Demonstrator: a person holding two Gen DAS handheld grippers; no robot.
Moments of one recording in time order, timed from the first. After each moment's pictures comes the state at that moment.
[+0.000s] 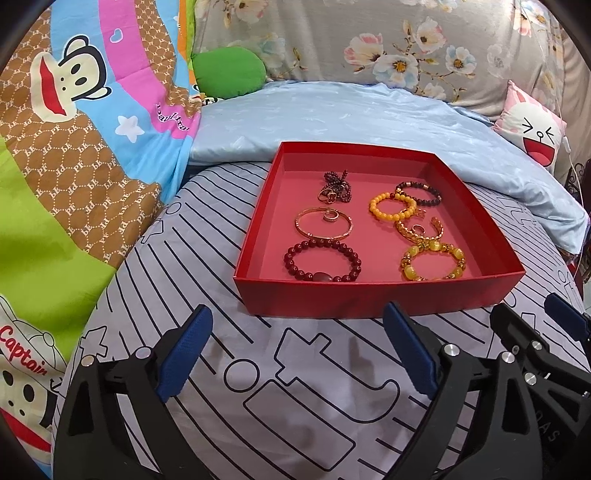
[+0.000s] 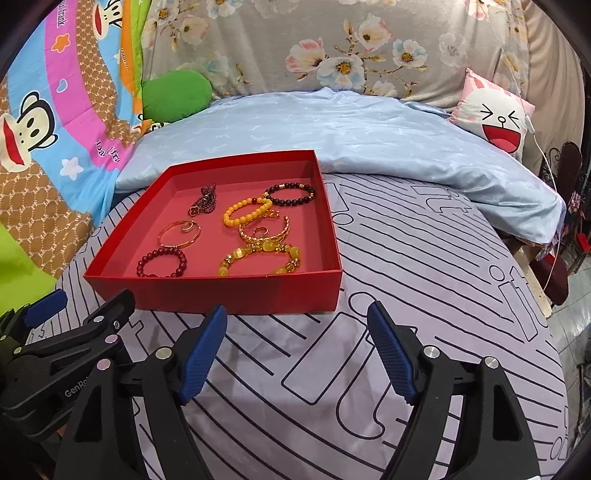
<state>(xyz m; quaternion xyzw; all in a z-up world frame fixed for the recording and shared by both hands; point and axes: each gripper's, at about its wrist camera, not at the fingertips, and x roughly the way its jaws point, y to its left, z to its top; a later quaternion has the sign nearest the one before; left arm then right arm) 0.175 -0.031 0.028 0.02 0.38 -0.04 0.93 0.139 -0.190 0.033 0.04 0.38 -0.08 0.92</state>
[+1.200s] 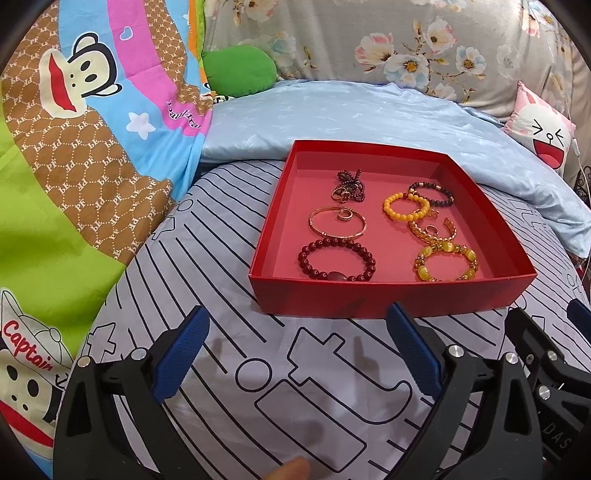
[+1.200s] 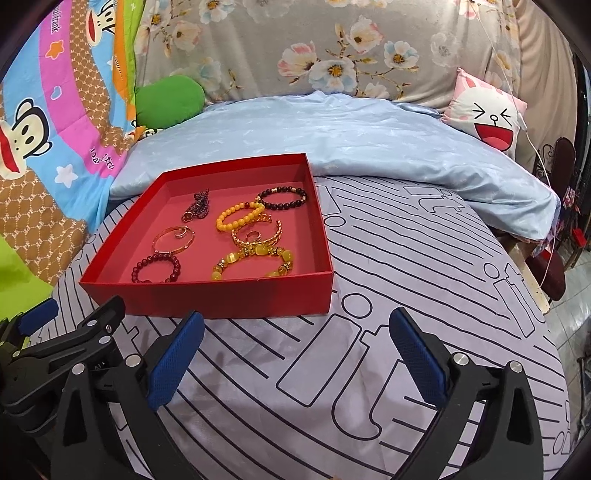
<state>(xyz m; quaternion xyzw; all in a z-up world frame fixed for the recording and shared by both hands) 0.176 -0.026 0.027 0.02 0.38 -0.02 0.93 0.137 -0.192 0.035 0.05 0.36 -0.10 0.93</state>
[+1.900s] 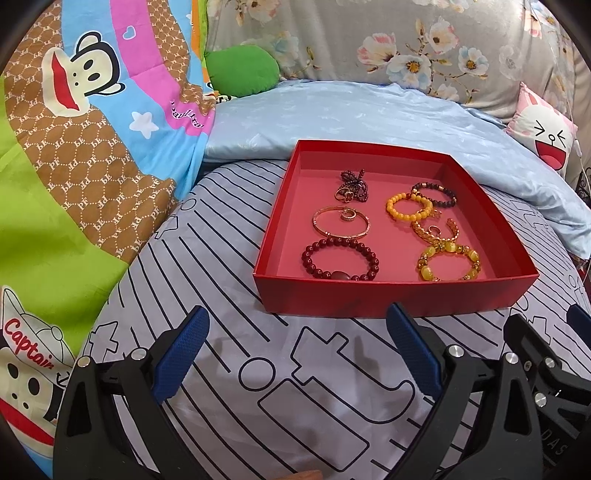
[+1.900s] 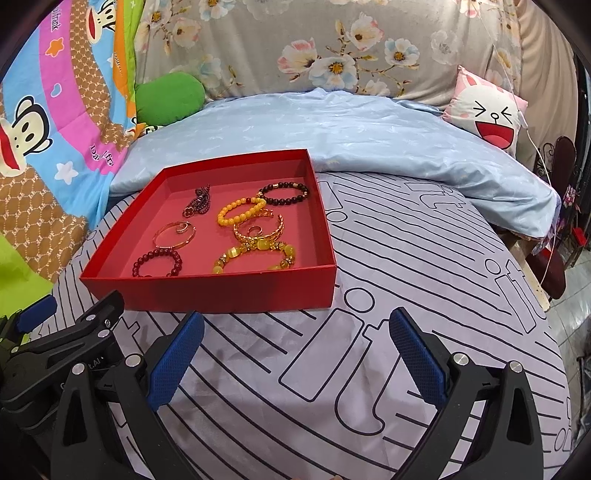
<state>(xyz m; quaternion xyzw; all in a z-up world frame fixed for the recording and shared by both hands) 0.176 -0.023 0.027 0.02 0.38 -0.01 0.93 0.135 -0.190 0.033 0.05 0.37 -0.10 0.92</state>
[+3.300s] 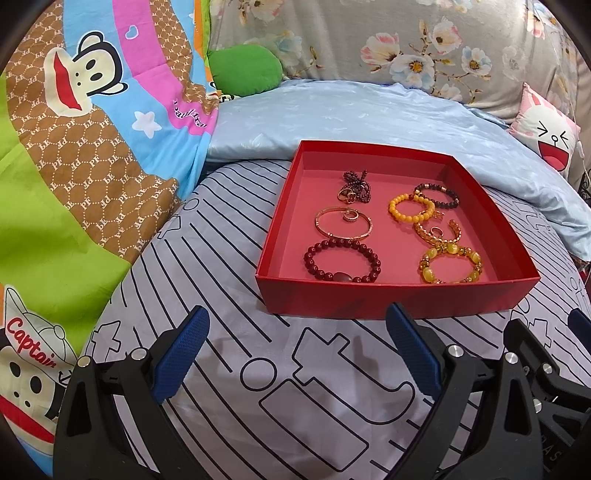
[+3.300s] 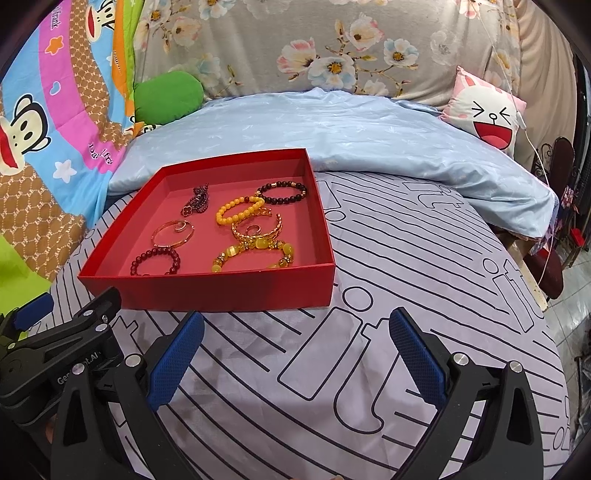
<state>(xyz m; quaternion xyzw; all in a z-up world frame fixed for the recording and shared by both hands) 0.177 -0.022 0.028 0.02 0.38 -0.01 0.93 0.134 -0.191 0.033 0.04 0.37 -0.10 0.92</state>
